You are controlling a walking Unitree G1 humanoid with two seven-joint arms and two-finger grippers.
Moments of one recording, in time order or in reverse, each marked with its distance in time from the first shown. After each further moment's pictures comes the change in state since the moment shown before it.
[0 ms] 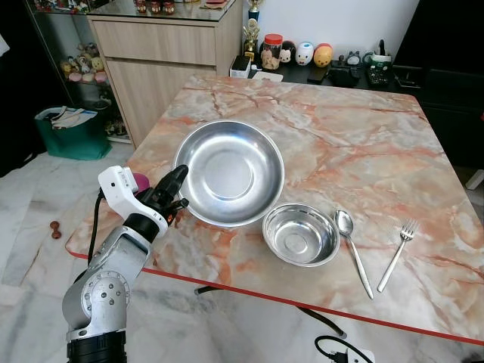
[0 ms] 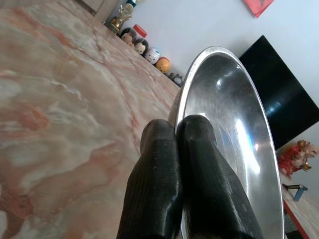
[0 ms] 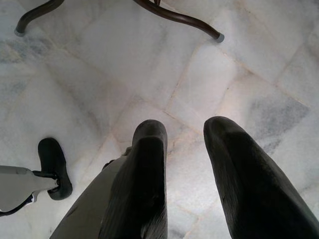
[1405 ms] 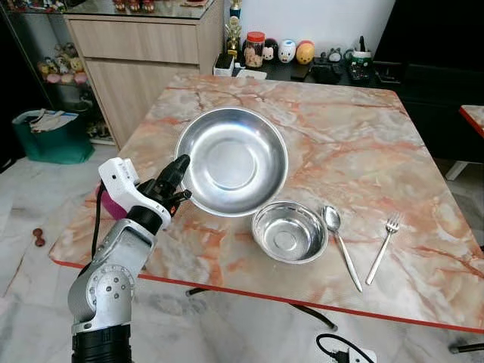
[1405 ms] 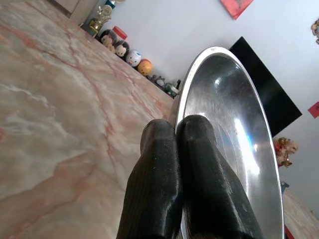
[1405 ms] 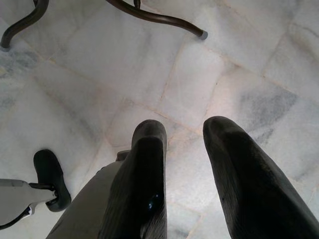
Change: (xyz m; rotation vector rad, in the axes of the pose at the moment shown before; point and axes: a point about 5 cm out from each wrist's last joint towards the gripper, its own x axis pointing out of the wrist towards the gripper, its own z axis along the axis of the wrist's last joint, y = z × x) left arm 0.007 -0.009 0.006 0.004 -0.044 -0.033; right arm 0.000 0.001 0.001 0.032 -0.016 -0.021
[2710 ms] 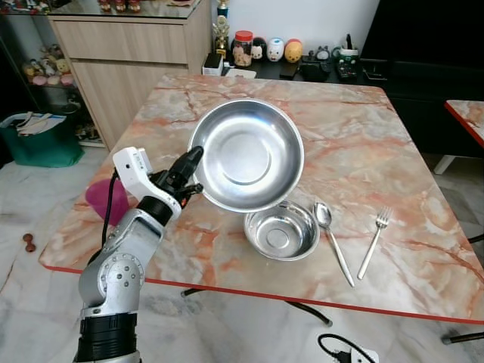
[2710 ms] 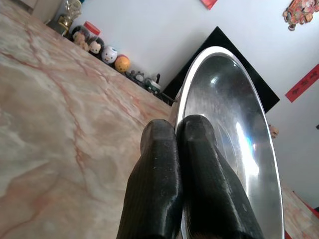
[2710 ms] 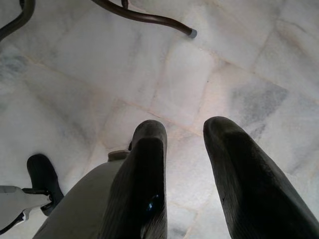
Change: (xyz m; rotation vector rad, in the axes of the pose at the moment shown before) left arm 0.015 -0.011 -0.001 0.026 0.004 -0.085; right arm 0.000 -0.002 0.000 0.003 -0.005 -0.024
